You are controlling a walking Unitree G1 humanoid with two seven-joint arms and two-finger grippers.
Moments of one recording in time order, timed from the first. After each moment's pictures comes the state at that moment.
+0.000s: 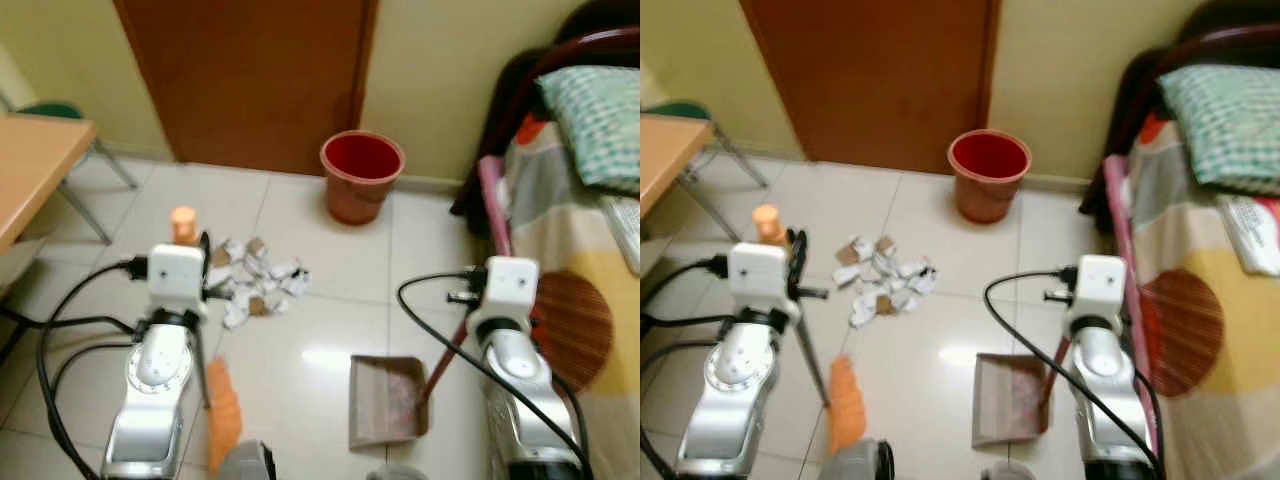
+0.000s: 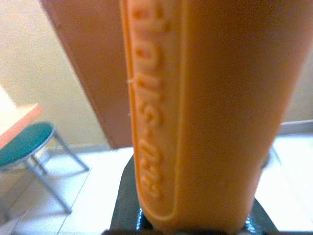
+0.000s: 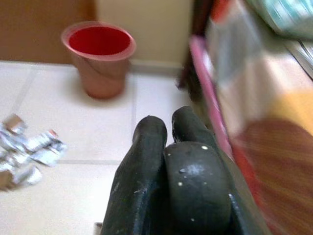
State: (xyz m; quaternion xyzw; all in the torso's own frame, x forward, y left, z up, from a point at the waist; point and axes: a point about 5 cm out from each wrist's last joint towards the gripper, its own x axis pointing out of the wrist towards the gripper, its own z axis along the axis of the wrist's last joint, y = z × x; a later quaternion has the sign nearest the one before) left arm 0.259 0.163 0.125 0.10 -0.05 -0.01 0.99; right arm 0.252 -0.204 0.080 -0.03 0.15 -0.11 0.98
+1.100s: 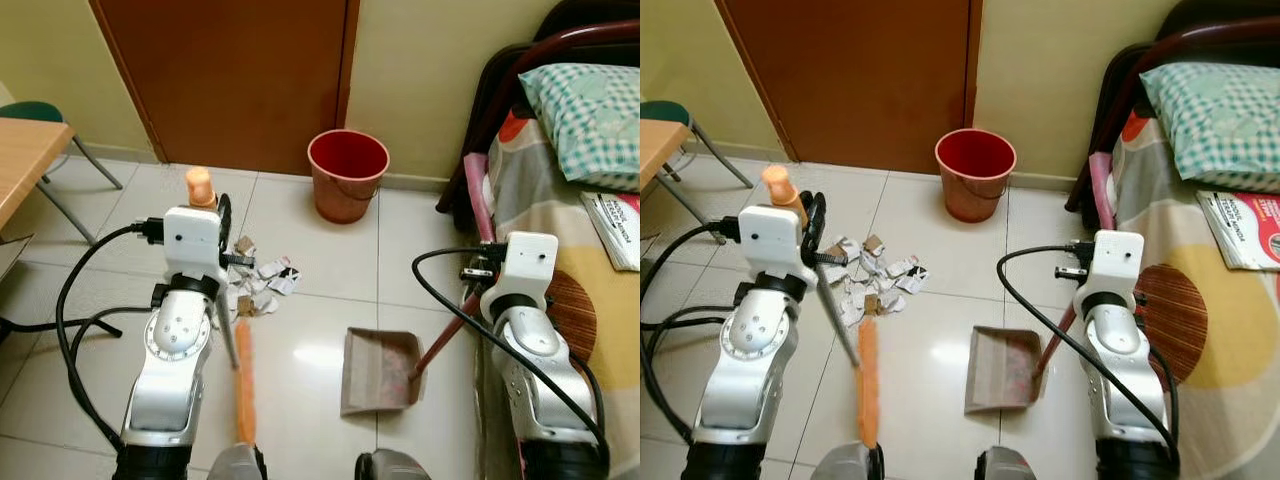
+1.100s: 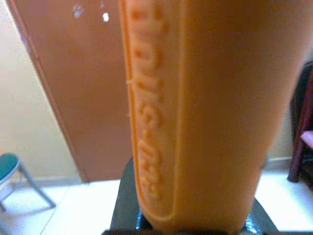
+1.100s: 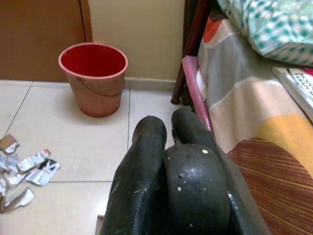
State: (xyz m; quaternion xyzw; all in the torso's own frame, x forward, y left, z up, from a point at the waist) left arm 0.277 0.137 0.170 0.08 -0.12 -0.04 0.99; right arm 0.281 -0.201 0.108 -0.02 0.10 -0.10 0.99
